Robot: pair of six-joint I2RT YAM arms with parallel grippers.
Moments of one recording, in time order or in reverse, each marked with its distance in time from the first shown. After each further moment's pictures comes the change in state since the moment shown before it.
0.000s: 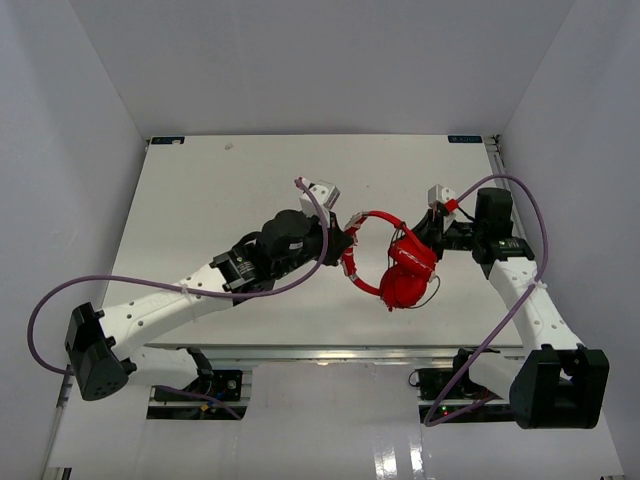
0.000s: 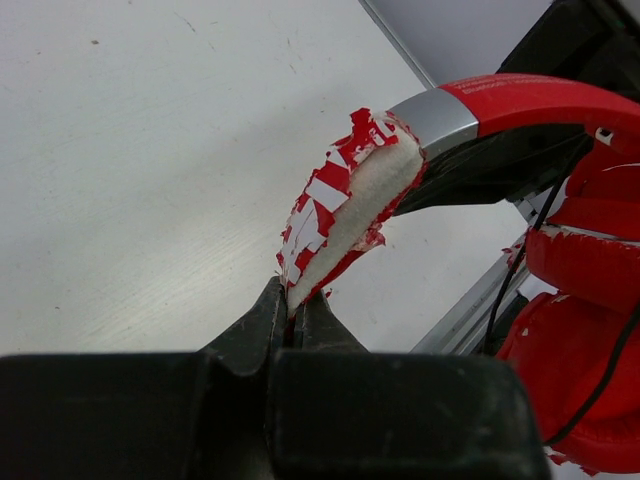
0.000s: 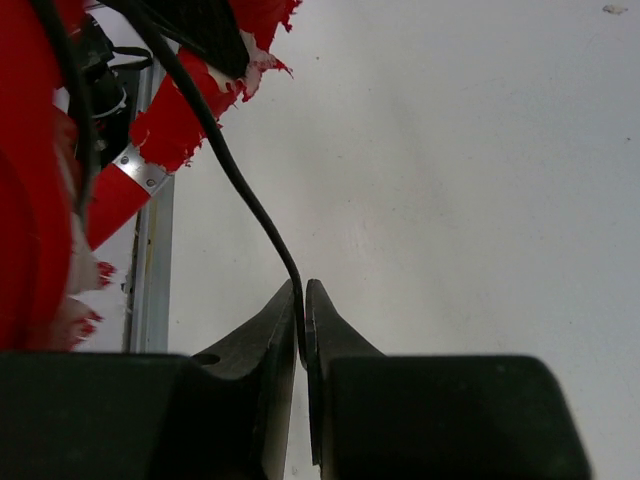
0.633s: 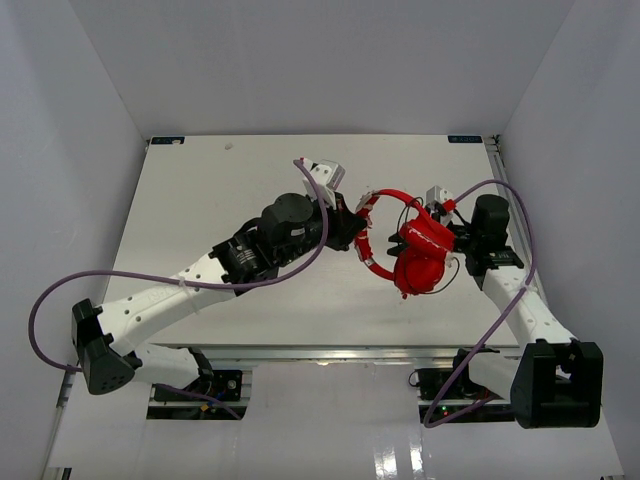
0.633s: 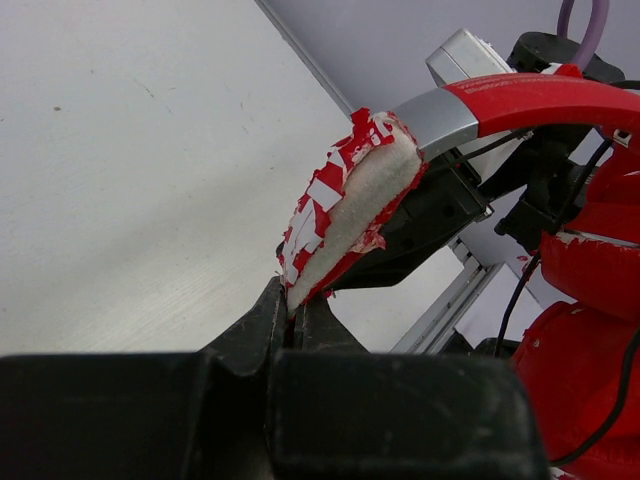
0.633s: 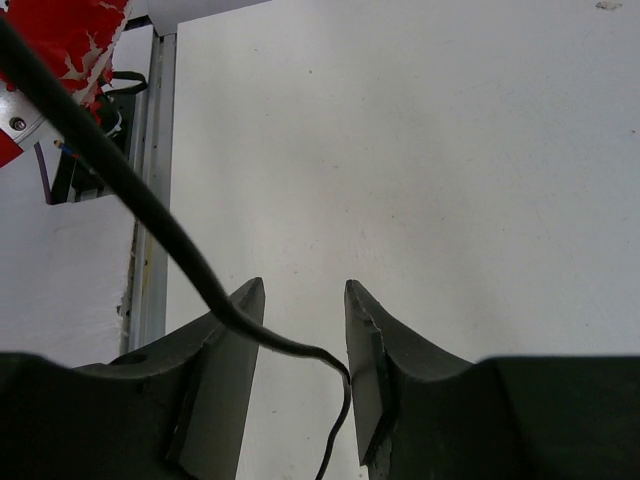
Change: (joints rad) left arm -0.017 0.049 0.178 -0.027 0.006 -0.041; right arm 0.017 0.003 -0.154 0.434 0.014 0.322
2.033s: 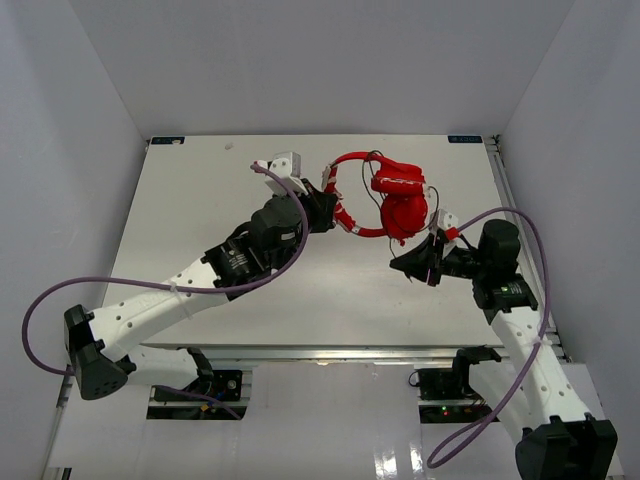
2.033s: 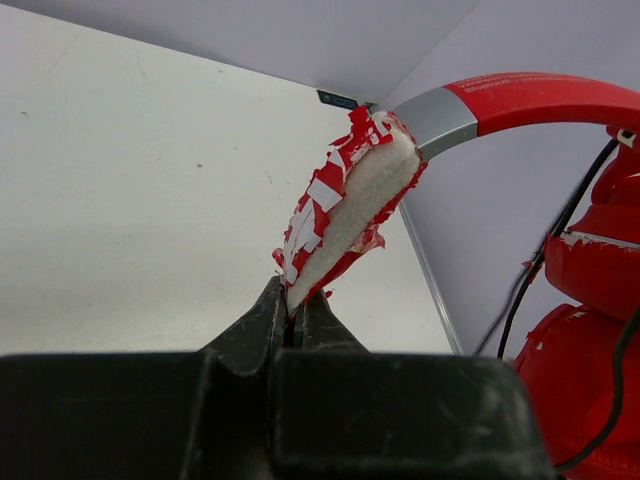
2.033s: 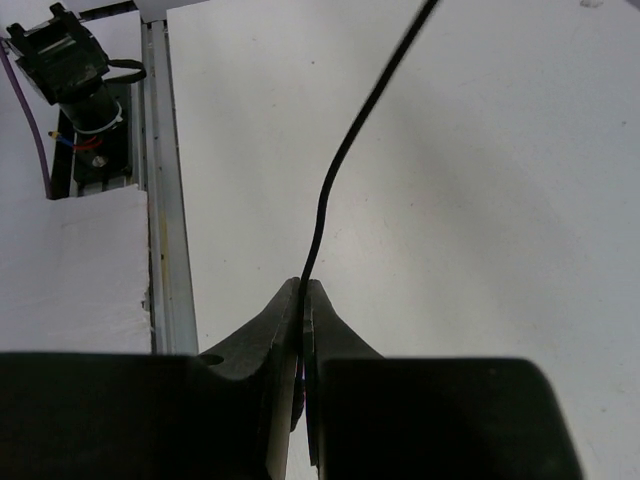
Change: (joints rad) left arm -0.001 -0.045 -0.030 0.043 -0.440 -0.165; right arm 0.055 -0.334 -0.080 -0.216 0.136 -0.014
